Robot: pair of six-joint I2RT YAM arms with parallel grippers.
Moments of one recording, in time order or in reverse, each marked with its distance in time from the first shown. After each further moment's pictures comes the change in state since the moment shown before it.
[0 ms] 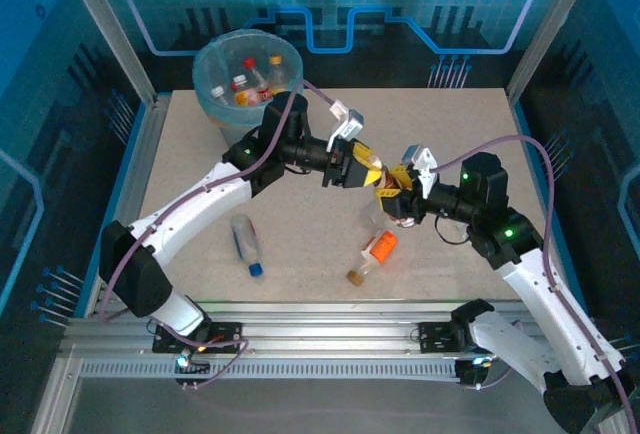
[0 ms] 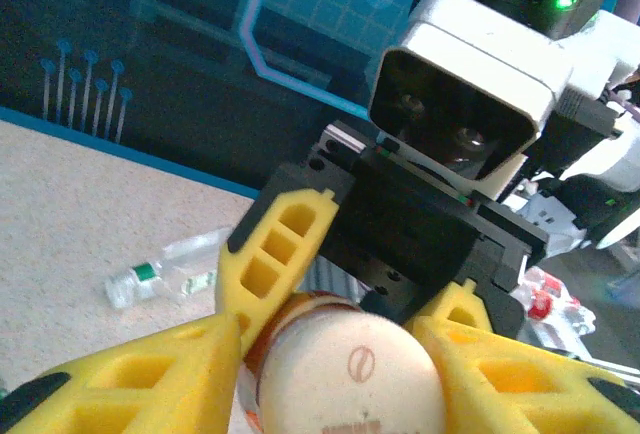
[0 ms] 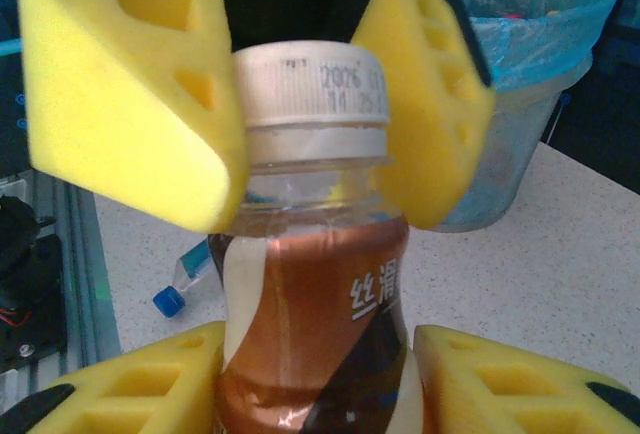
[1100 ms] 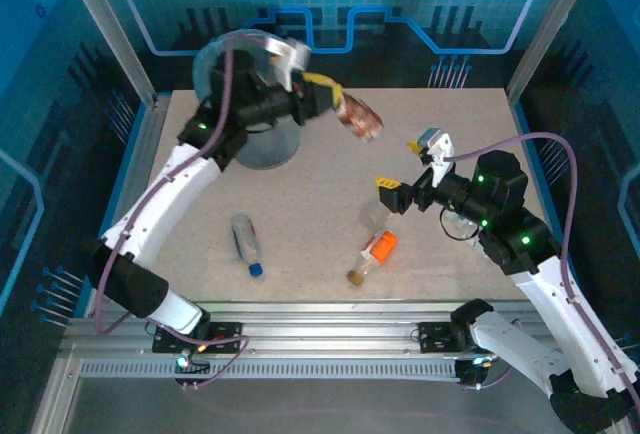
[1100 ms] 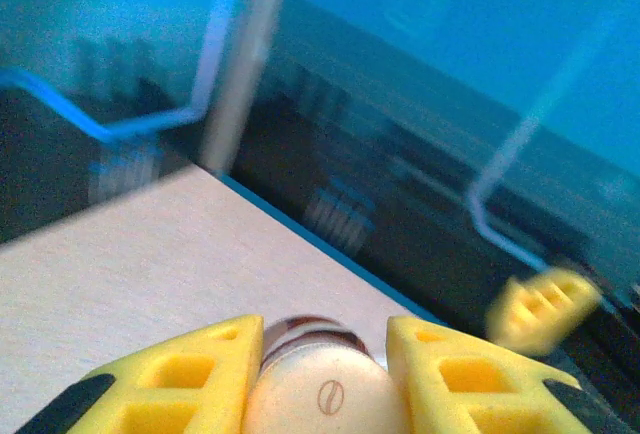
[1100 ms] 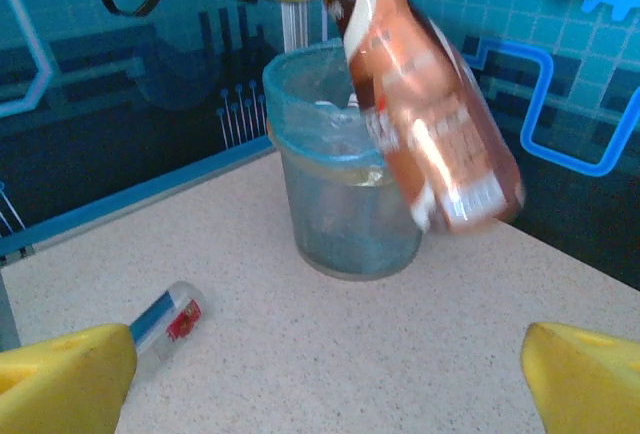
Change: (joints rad) left arm 0.259 -0.034 0.256 -0.125 -0.433 -0.104; right arm 0.083 -0.037 0.128 -0.007 0.281 0.102
